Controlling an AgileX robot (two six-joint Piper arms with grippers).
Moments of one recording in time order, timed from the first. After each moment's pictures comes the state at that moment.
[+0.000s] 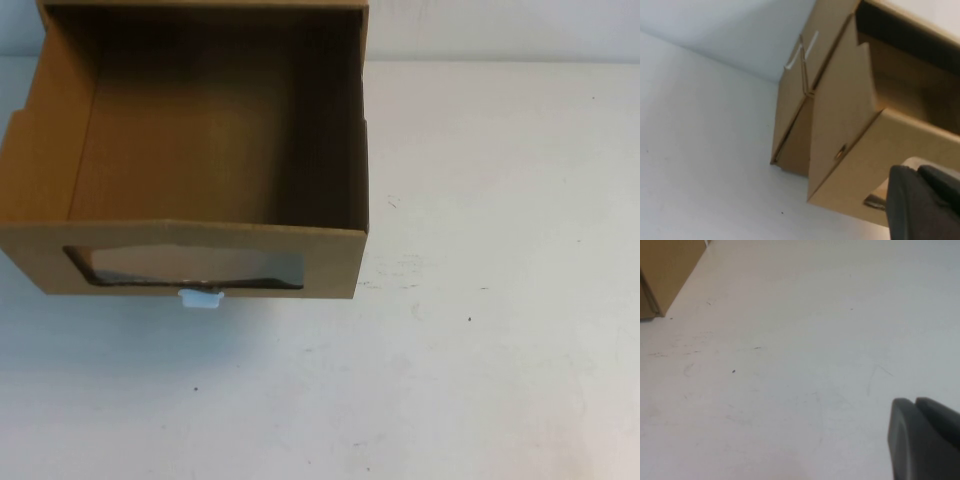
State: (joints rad) right arm 0.00 -0.01 0.03 0.19 0.35 -0.12; left arm -0.05 0.12 -0.27 -0.21 0.34 -0.21
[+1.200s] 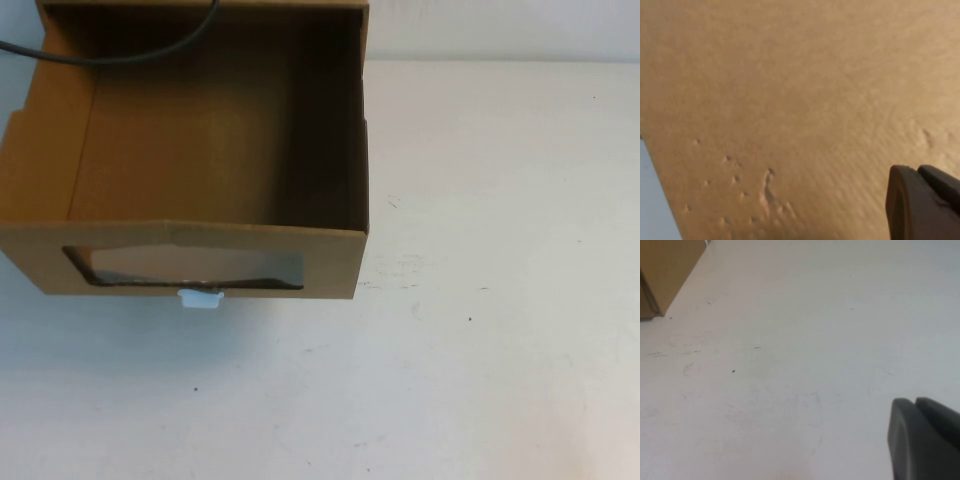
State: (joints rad) right arm 0.00 -0.01 0.03 0.19 0.35 -0.12; left arm -0.09 1.83 -2.02 -0.53 1.00 0.52
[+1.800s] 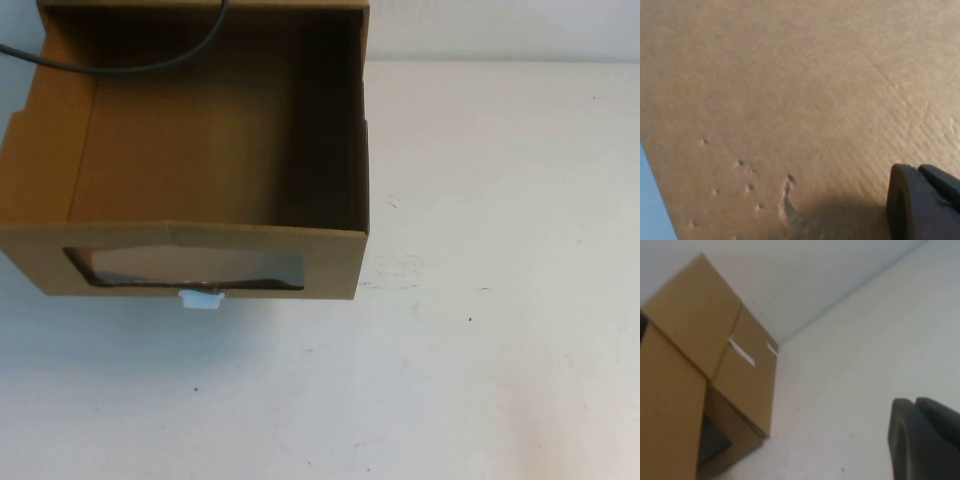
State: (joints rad) right arm 0.00 -0.01 0.03 0.72 0.17 -0.12; left arm -0.09 1.88 -2.02 -0.54 0.98 0.53
